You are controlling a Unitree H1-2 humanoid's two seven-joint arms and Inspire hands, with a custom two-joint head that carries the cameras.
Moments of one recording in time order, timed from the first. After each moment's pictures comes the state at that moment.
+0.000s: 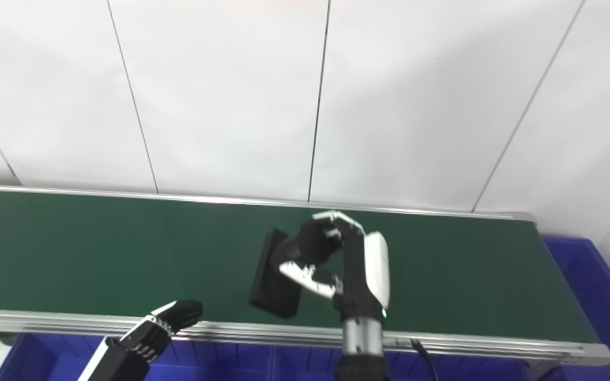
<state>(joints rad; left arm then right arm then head) 0.30 0.07 -0.04 -0.20 -0.14 -0.43 -0.41 -0.10 0.10 0.27 -0.27 -0.55 0.16 -0.21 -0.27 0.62</state>
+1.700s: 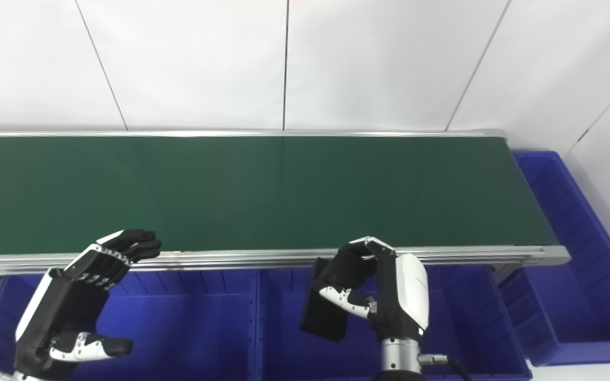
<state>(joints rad) 0.30 0.19 -0.06 -0.30 -0.30 -0.38 -0.36 0.23 0.02 0.18 -0.38 -0.70 0.18 -0.13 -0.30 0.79</state>
